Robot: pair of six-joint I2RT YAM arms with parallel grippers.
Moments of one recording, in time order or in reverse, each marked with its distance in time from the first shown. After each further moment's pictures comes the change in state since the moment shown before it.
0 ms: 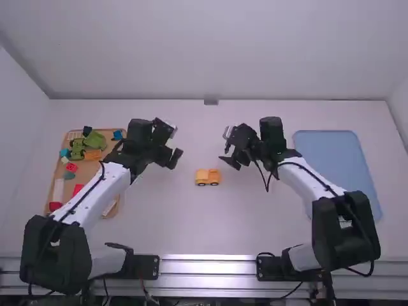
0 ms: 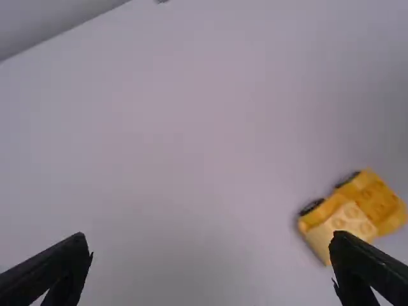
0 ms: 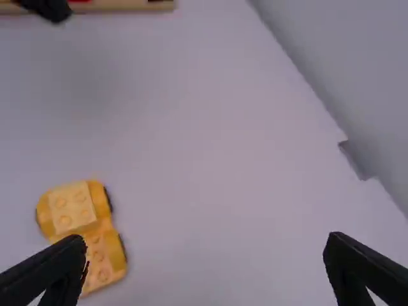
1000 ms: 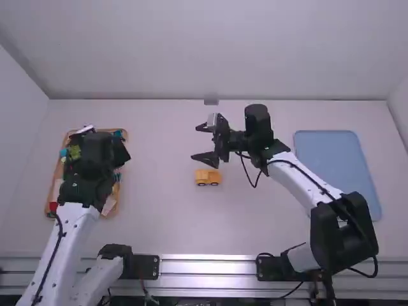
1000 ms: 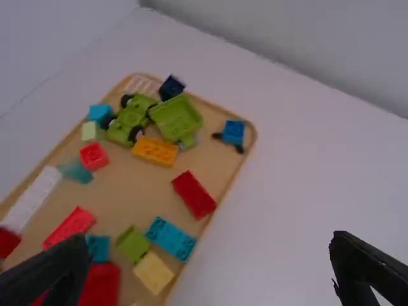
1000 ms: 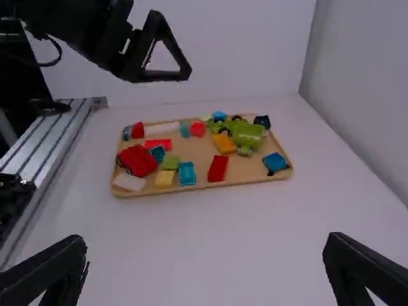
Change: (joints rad) left arm 0.228 -0.412 0.000 -0.364 -0.592 -0.636; right arm 0.139 0.000 0.130 0.105 -0.390 0.397
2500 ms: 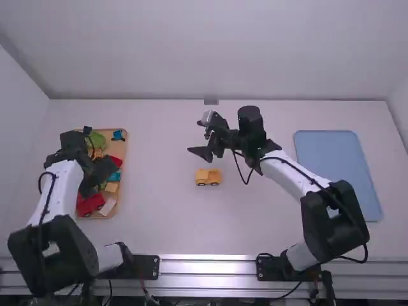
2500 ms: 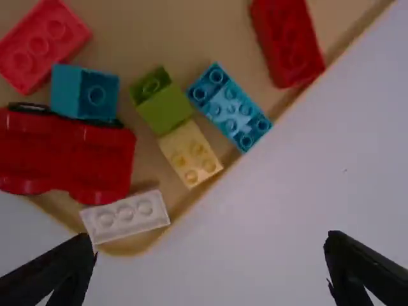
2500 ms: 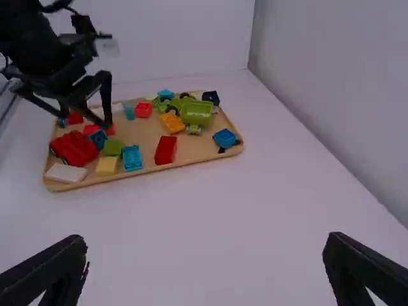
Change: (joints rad) left arm 0.378 0.461 0.103 -0.251 0.459 -0.002; right arm 0.018 0.081 0.000 0.116 0.188 0.008
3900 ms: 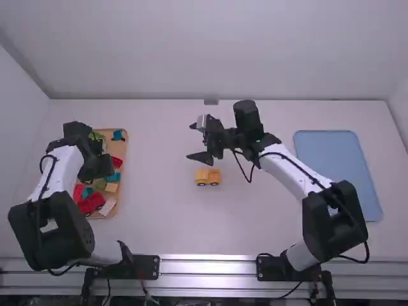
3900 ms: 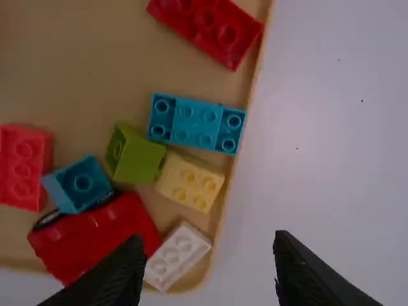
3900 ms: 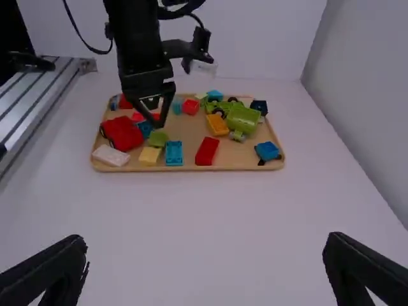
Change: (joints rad) left arm -0.018 0.124 0.084 0.031 0.019 0.592; right arm 0.005 0.008 0.110 -0.244 -0.134 -0.220
